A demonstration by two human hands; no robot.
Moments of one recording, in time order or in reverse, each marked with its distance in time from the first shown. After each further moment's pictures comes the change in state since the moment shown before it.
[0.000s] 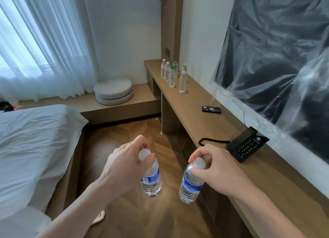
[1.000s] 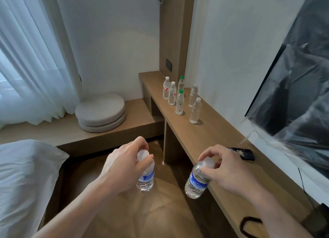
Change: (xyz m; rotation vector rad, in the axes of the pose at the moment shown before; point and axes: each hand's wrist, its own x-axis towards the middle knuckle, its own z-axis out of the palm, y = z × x) left_hand 0.487 -0.156 0.016 0.027 -0.100 0.055; right_hand 0.484 -0.004 -0.006 0.047 0.092 0.140
